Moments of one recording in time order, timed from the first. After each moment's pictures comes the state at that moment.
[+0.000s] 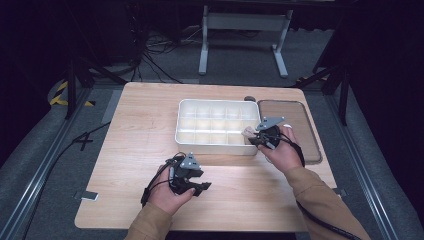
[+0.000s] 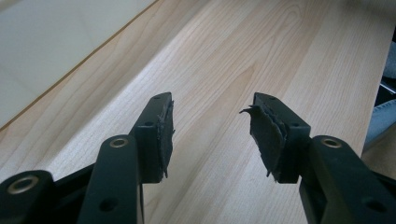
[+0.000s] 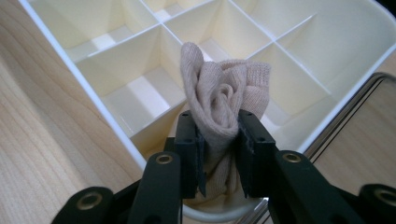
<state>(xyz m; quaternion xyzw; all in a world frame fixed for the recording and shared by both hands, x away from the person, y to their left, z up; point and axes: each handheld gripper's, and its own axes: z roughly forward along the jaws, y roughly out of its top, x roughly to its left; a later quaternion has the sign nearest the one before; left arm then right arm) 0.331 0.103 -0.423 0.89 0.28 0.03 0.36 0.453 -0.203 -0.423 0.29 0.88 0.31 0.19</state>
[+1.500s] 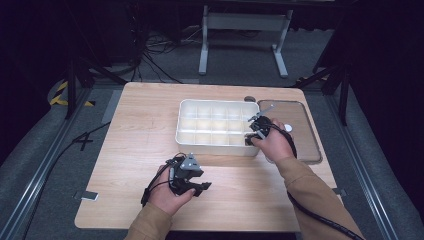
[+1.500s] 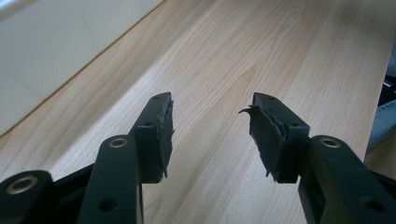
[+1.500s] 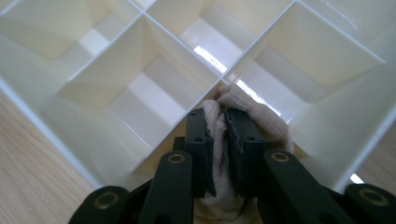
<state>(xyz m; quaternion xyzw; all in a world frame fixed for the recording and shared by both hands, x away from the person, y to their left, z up) 0.329 0.103 -0.423 0.89 0.28 0.04 0.36 0.481 -0.180 -0.421 0.39 0.89 0.23 0.09</state>
